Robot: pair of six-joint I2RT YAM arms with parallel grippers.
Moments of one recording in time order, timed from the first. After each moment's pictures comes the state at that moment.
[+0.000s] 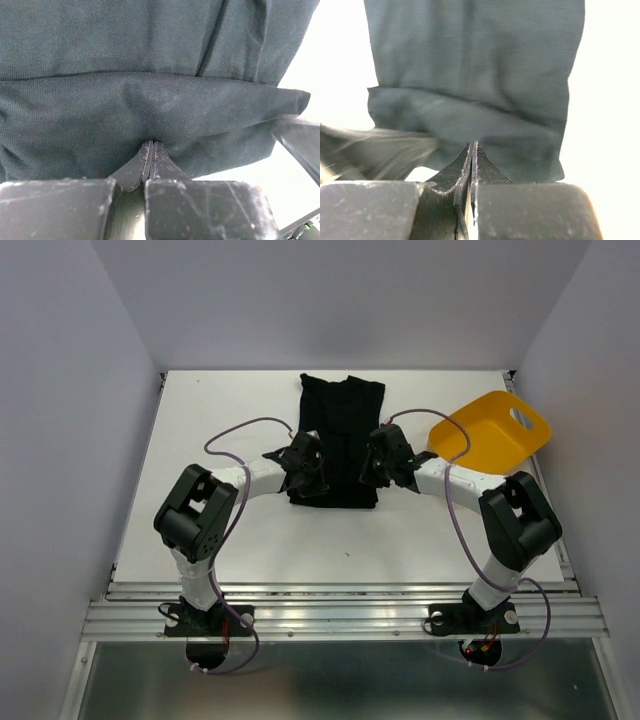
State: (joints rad) left arm -0.61 1.81 1.08 -0.21 0.08 -0.72; right arm 0.57 1.69 1.06 -0.18 0.01 0.78
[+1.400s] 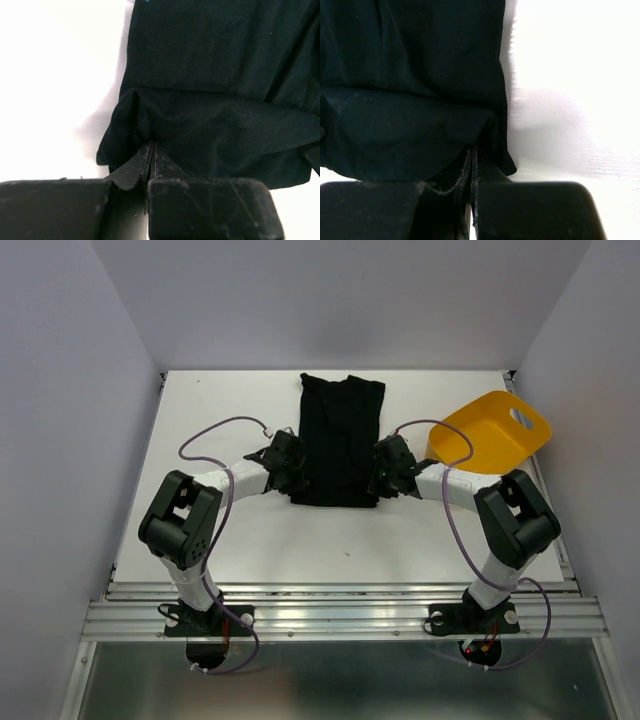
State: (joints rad) left arm -0.52 1.73 0.99 -0.20 -0.04 -0.70; right arm 0.54 1.72 0.97 -0.18 0.08 0.74
